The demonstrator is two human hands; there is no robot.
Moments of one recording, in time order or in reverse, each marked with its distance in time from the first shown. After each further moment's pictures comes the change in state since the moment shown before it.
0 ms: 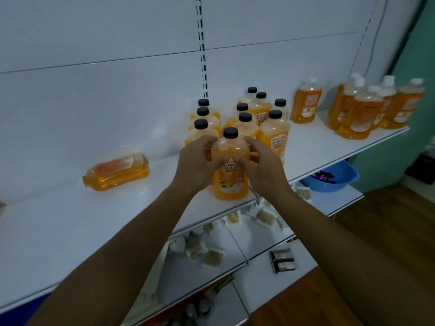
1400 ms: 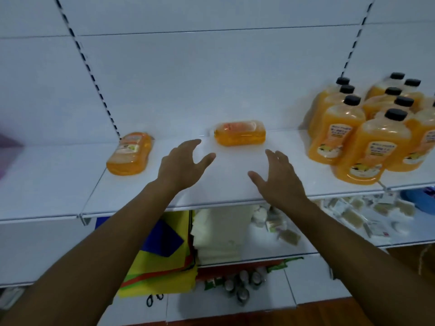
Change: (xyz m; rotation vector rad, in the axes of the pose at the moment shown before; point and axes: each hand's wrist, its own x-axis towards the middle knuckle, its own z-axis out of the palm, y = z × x) left_hand -0.153 -0.162 -0.225 0.463 0.022 -0.400; right_hand -0.101 -0.115 0.189 -0.449 -0.400 -0.012
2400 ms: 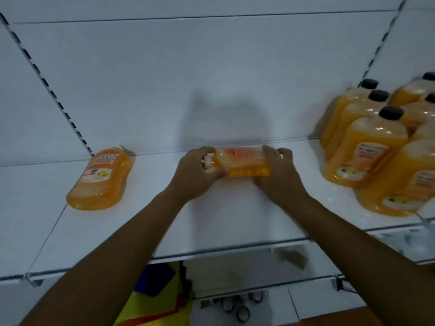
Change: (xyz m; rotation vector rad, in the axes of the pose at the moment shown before) left_hand 0.098 -0.011 0.057 -0.332 -0.026 0.069; right_hand 0.114 0.011 0.029 0.146 0.059 -0.067
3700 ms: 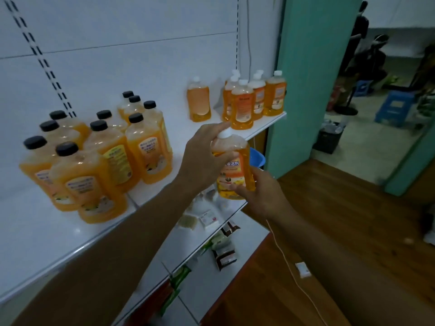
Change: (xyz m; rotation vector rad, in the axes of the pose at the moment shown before) left_hand -0.099 0.452 0.329 -0.328 -0.268 0.713; right_hand -0.246 0.319 -0.322 0.174 0.369 0.421
